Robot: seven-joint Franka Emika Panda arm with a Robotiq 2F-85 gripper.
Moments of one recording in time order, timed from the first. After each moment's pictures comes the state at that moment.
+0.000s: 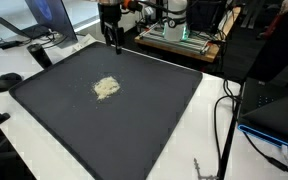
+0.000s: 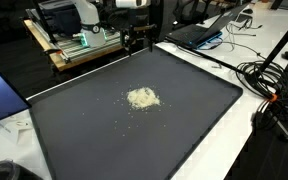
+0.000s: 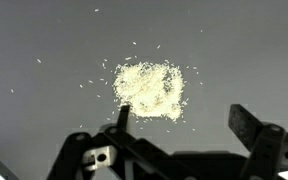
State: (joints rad) arm -0.03 0.05 -0.03 -2.34 -0.10 2.55 0.36
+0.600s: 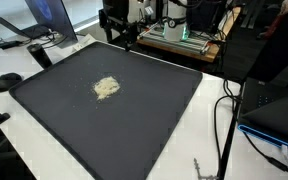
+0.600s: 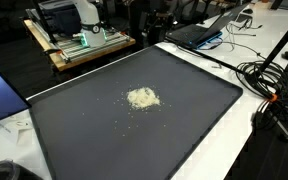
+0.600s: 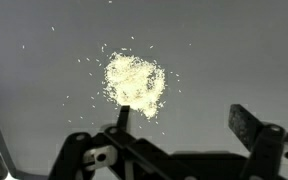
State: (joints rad) arm 0.07 0.12 0.03 -2.10 -0.26 2.20 0.32
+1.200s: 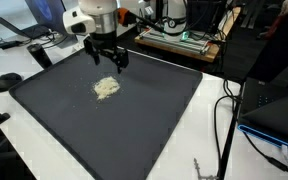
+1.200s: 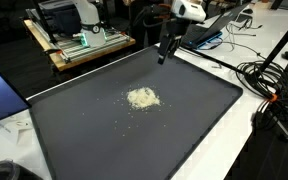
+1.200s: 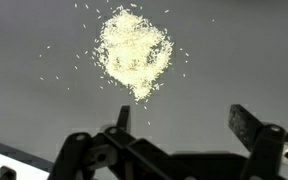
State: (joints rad) arm 0.08 0.44 0.02 -1.78 -0.32 2.14 0.06
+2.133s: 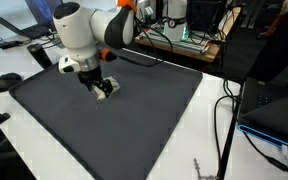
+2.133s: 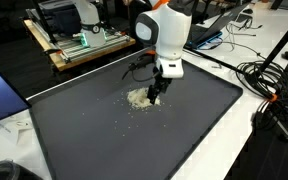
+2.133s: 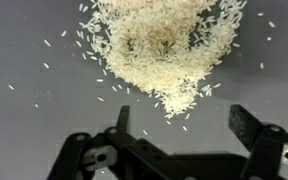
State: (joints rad) arm -0.06 0.74 0.00 -1.68 -0.17 2.42 -0.11
